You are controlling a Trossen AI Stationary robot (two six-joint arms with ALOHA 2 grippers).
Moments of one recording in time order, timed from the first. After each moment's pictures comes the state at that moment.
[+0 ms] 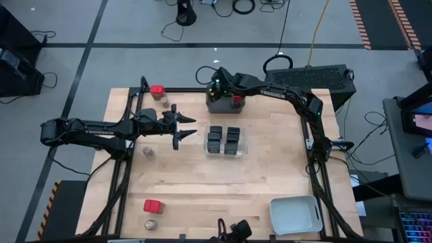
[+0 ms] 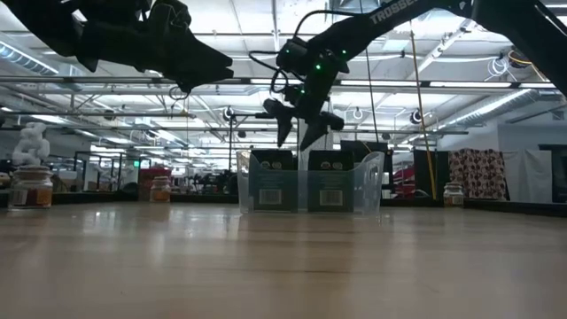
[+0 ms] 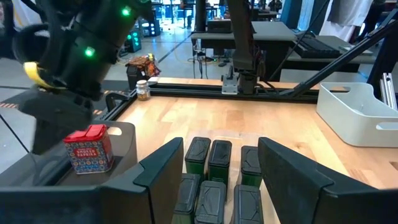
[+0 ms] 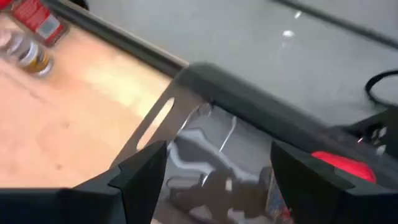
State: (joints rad) left arm 0.23 1.03 0.43 0.49 0.13 0.03; right arm -0.49 2.08 1.79 -0.61 0.28 0.51
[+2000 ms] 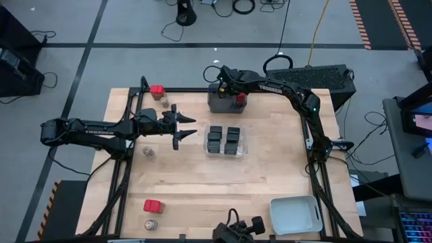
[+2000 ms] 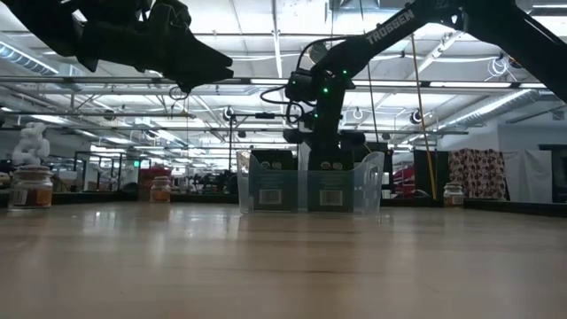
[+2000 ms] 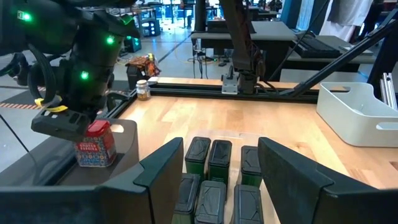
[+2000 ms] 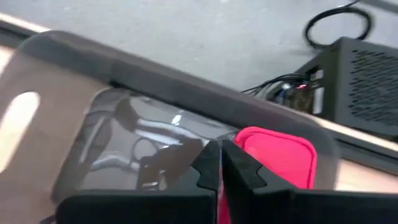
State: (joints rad) left arm 0.23 1.03 0.43 0.49 0.13 0.03; right arm -0.57 2.14 1.79 -0.78 0.35 0.64
